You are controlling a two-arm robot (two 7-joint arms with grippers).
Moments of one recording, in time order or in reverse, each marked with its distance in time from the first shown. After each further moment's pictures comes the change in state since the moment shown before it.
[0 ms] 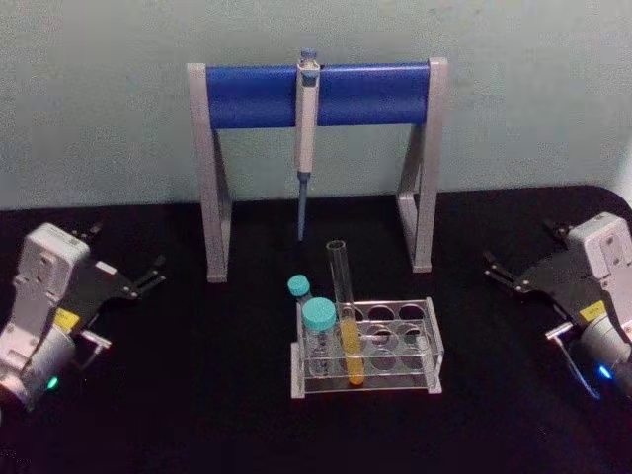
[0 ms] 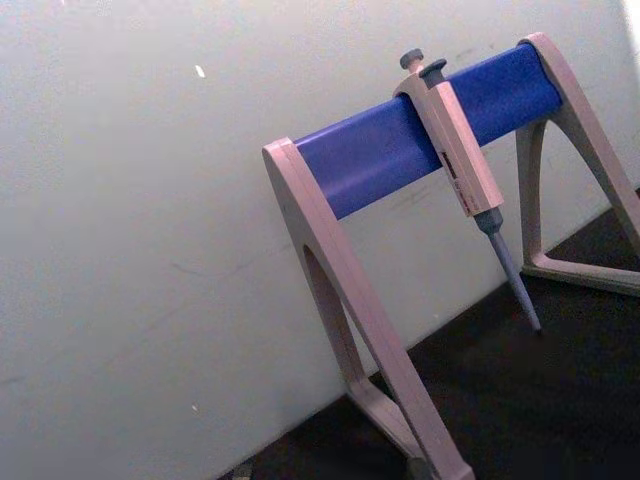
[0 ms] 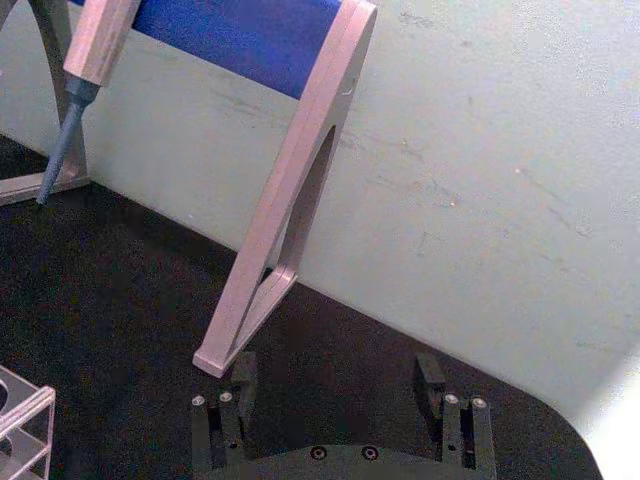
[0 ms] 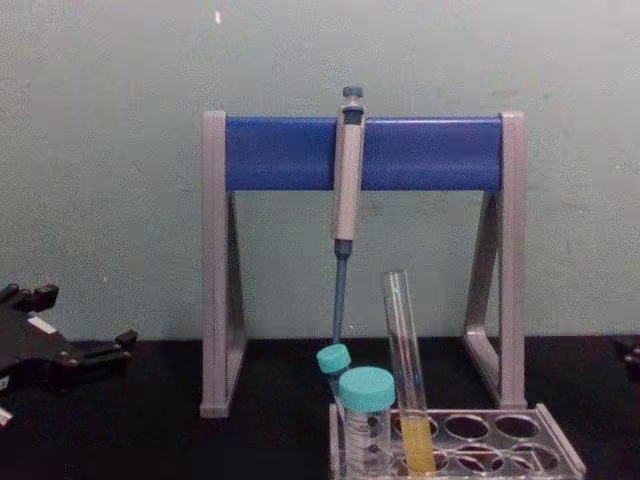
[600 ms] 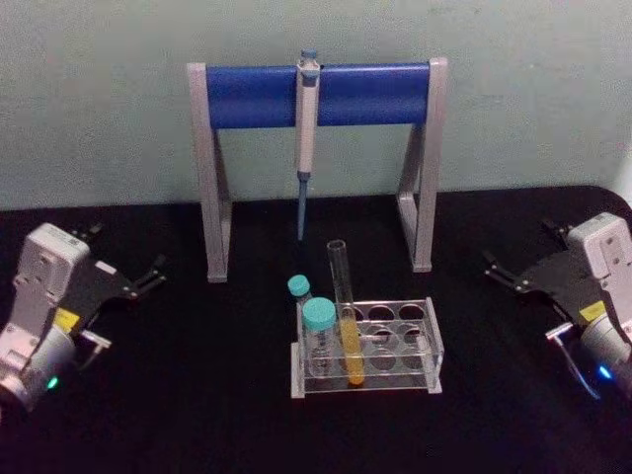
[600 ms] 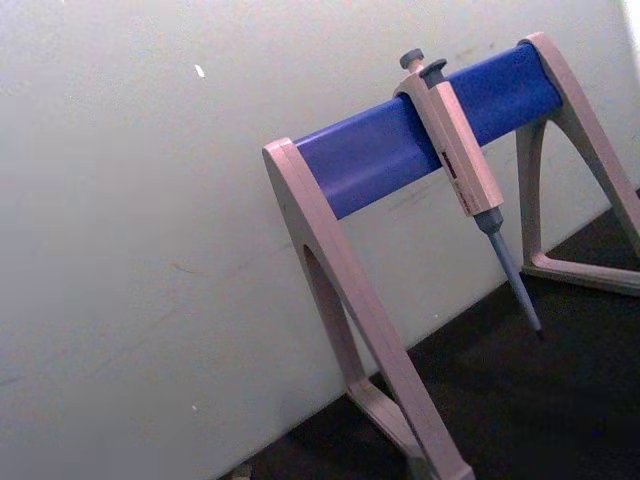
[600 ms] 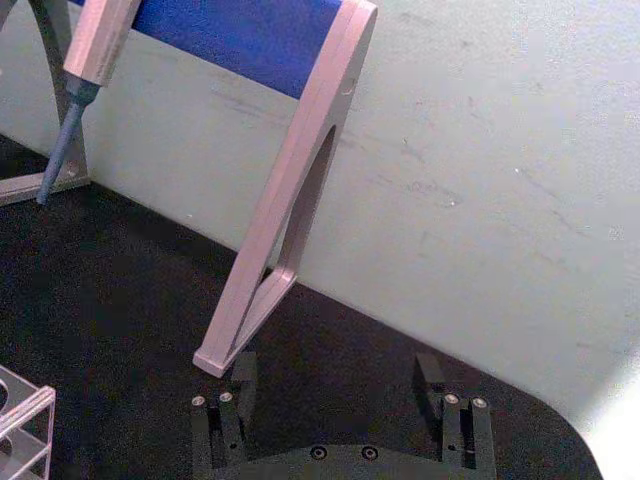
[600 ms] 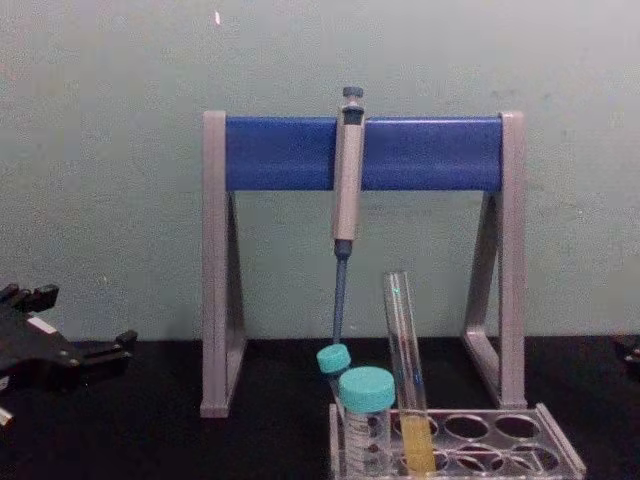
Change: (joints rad) left arm 0.000 0.000 0.000 0.000 0.000 0.000 0.000; right arm 0.000 0.000 0.000 0.000 0.000 0.000 0.000
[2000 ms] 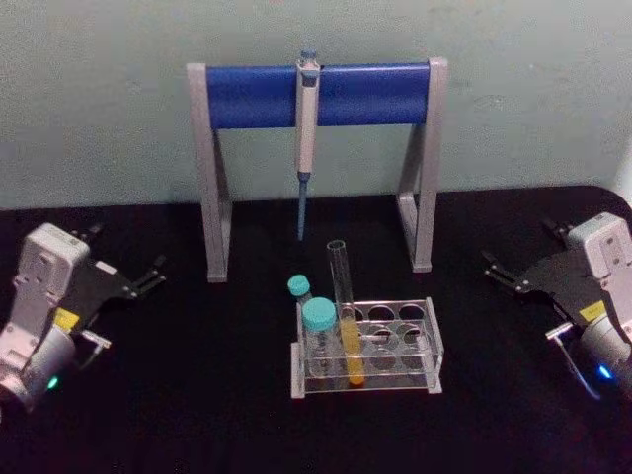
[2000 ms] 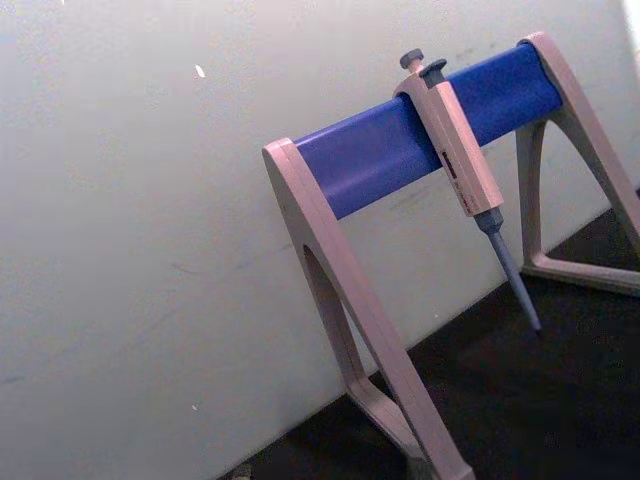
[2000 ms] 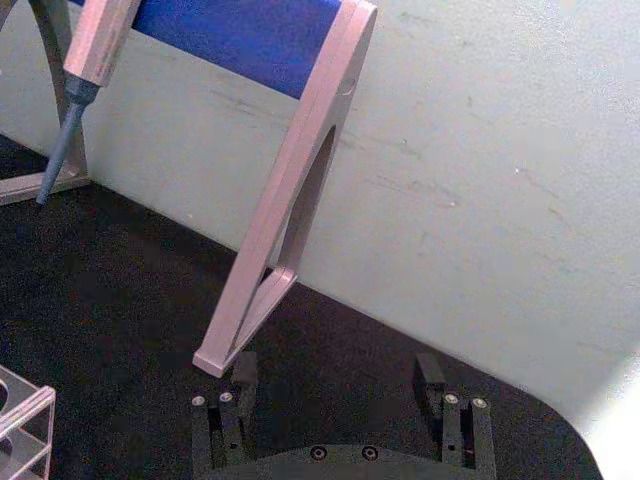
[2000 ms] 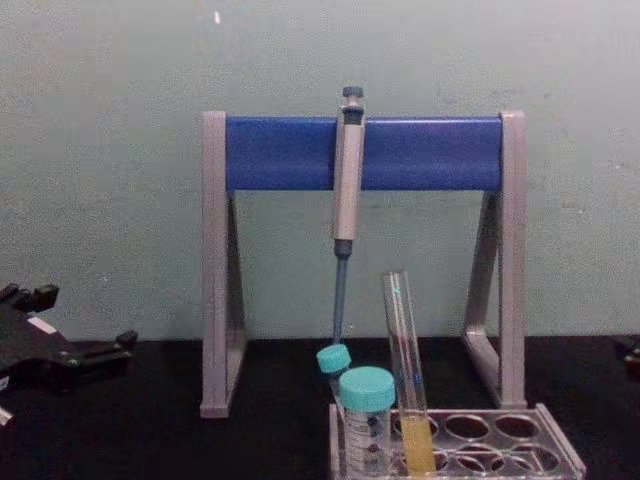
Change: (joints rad) left arm 0.000 0.000 0.000 0.000 0.000 0.000 0.000; right arm 0.000 0.000 0.000 0.000 0.000 0.000 0.000
